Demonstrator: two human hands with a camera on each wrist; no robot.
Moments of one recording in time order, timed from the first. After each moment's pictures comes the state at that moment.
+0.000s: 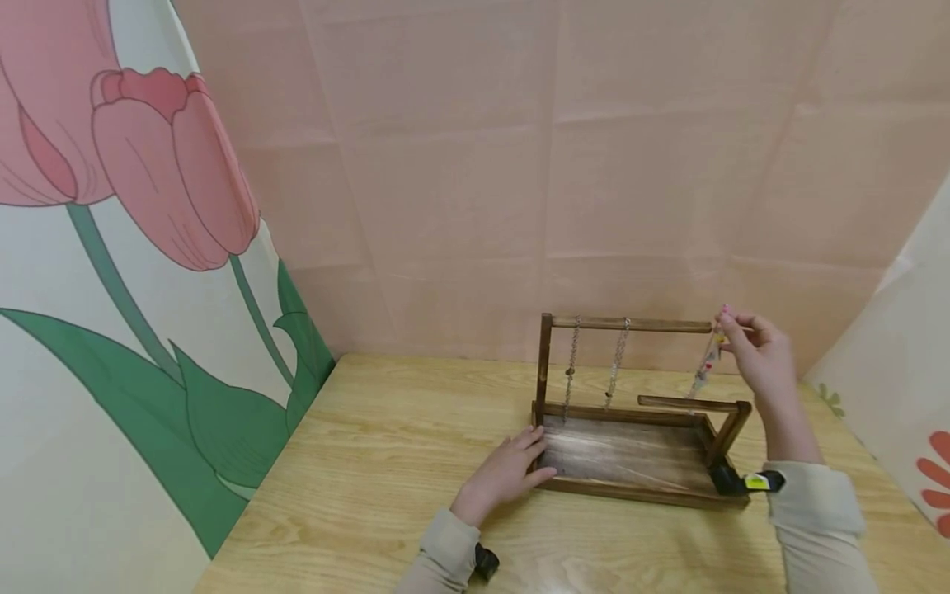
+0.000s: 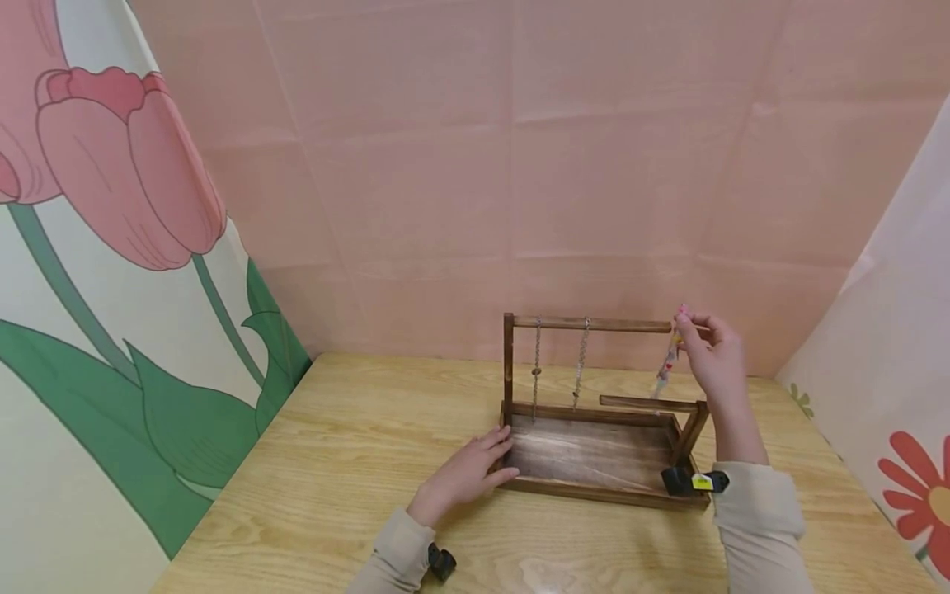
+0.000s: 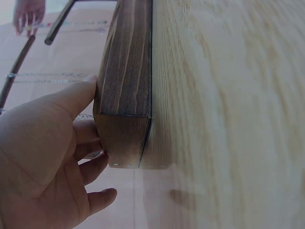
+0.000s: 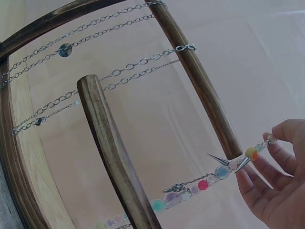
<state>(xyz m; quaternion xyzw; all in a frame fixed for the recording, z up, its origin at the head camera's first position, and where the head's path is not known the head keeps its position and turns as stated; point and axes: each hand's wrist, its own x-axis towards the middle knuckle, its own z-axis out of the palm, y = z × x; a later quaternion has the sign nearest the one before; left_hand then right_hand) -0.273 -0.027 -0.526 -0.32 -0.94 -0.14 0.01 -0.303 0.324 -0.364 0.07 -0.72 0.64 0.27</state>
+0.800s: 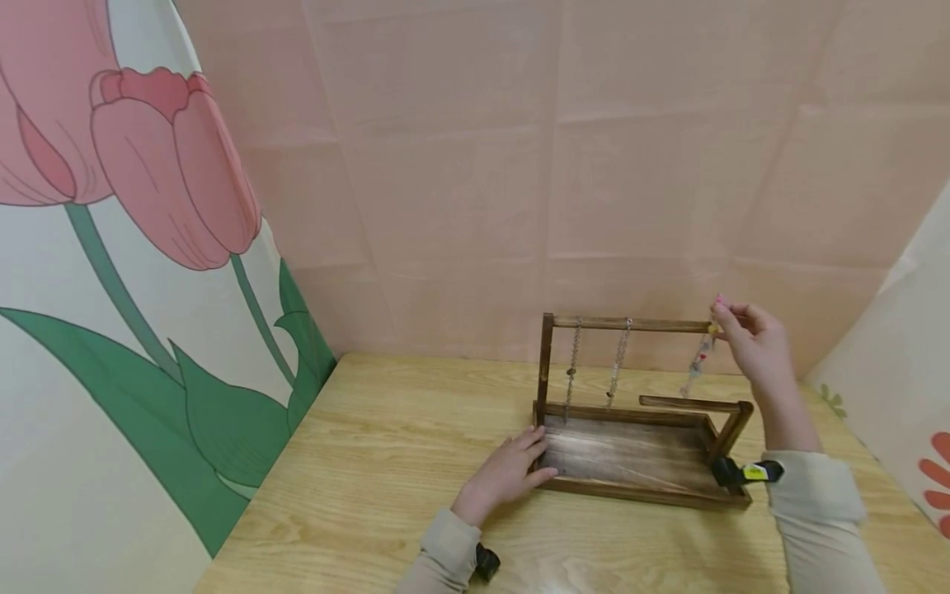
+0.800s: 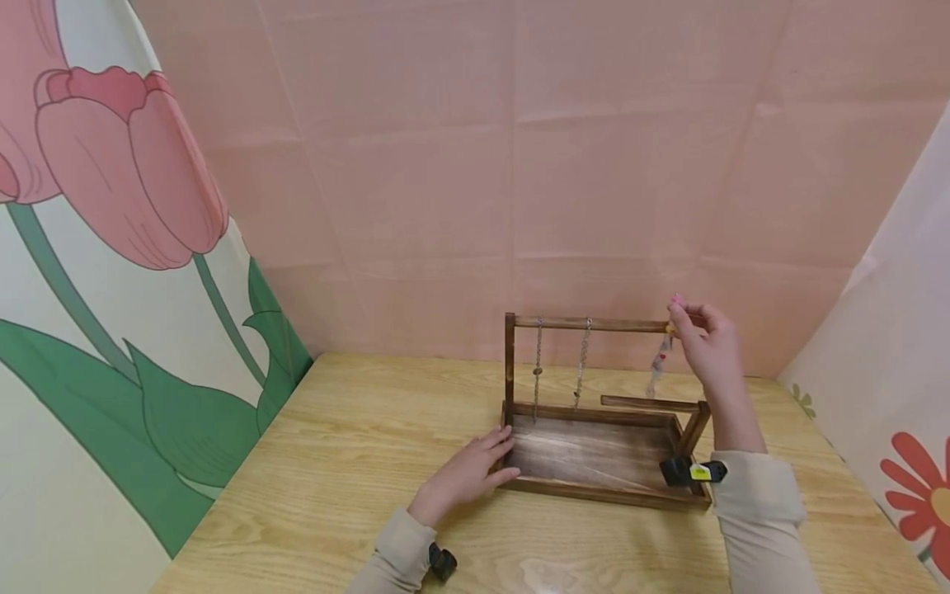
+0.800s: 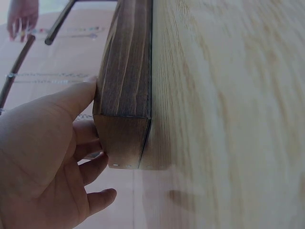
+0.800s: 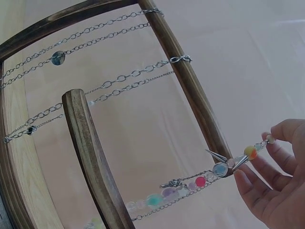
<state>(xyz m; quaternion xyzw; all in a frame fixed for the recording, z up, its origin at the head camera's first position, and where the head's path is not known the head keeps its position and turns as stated) -0.275 -0.027 -0.528 -0.32 -0.94 -0.15 0.01 -0.308 0.316 -0.349 0.05 -0.79 0.55 0.27</state>
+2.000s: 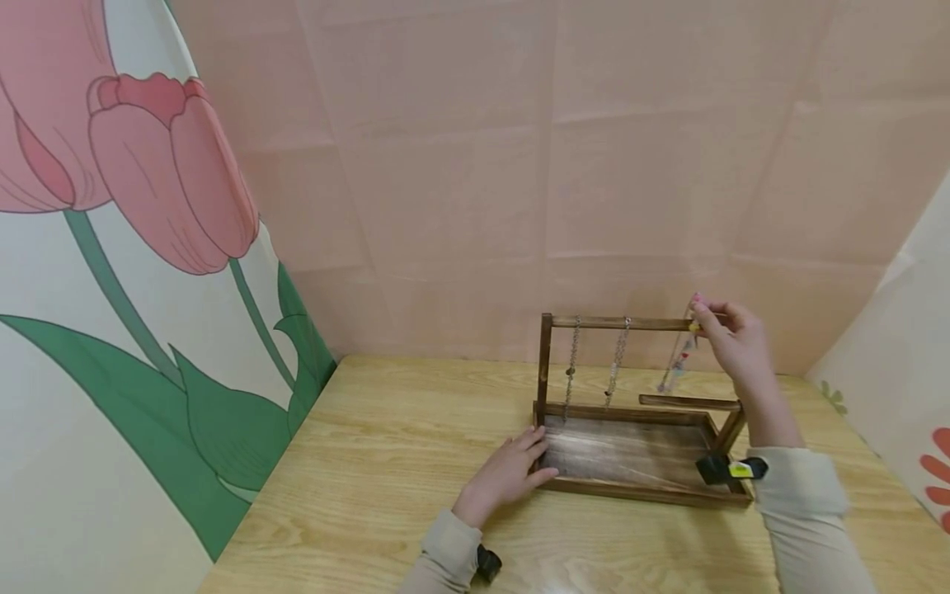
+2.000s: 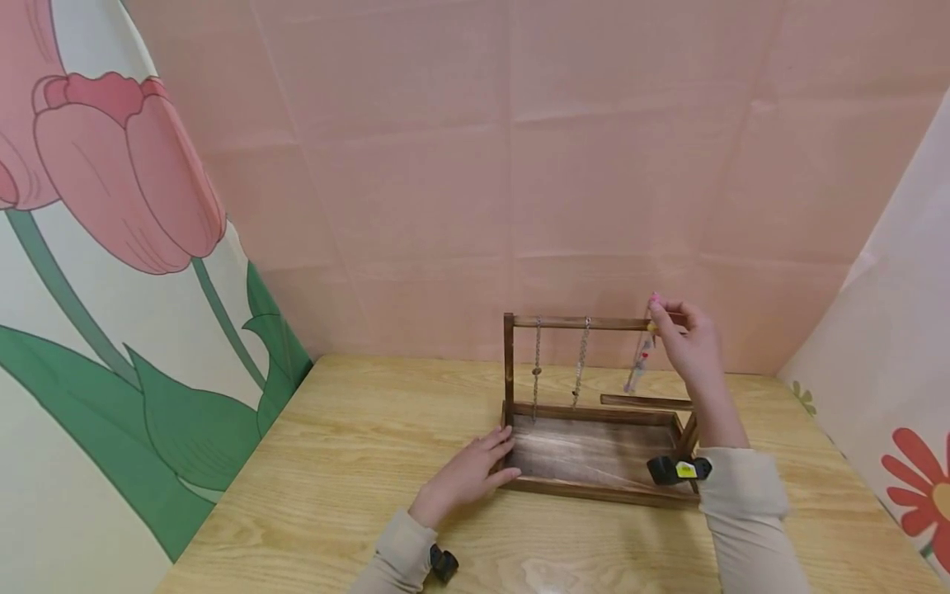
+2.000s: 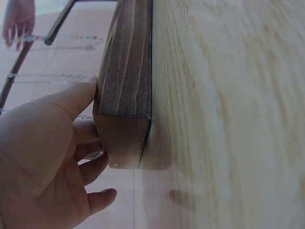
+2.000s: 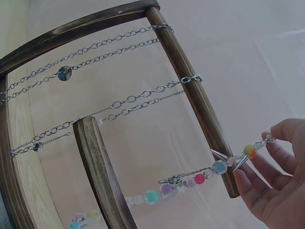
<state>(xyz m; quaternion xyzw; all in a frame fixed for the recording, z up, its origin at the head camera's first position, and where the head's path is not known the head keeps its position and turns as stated) -0.272 -0.027 -0.525 -0.32 -0.94 -0.15 0.00 -0.307 0.297 -0.345 0.04 -0.80 0.53 0.26</state>
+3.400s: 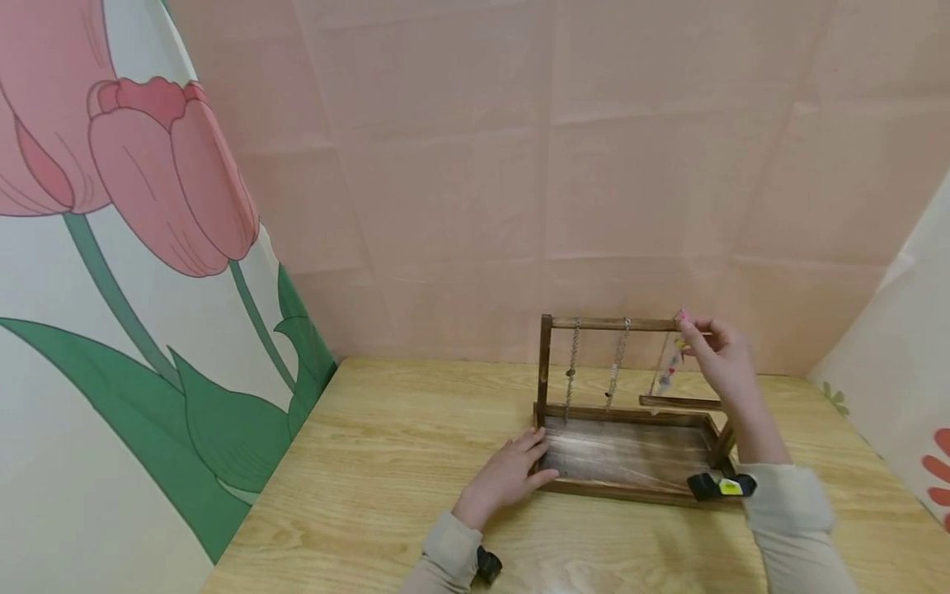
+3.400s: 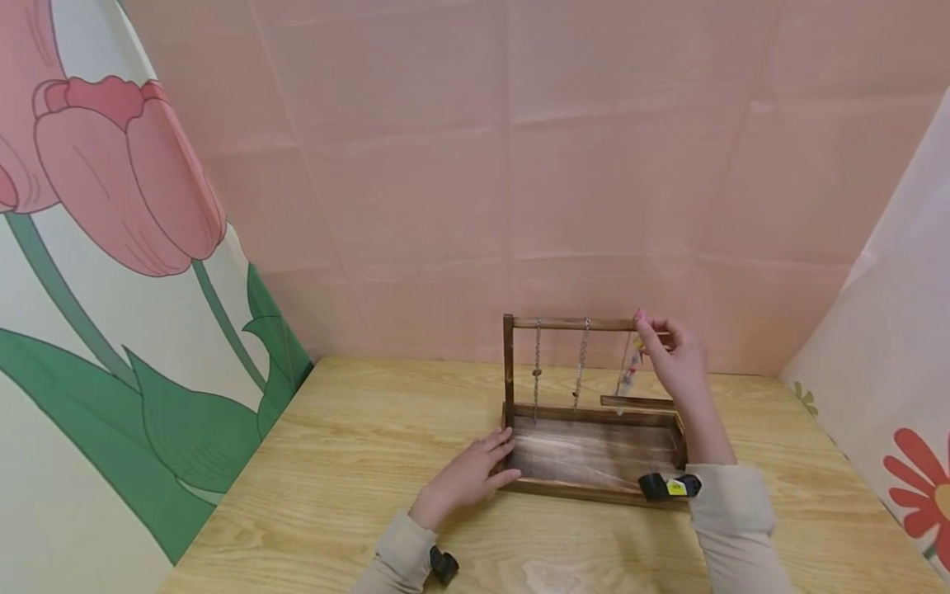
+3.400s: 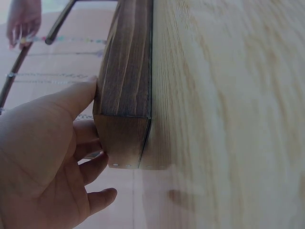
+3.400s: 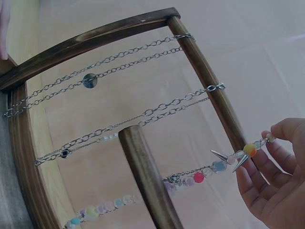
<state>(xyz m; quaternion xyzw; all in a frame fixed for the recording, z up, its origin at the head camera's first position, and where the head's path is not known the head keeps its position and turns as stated) -0.272 -0.027 -0.527 -0.32 -0.94 -0.15 0.00 -0.307 0.288 -0.373 0.07 -0.80 0.54 0.24</state>
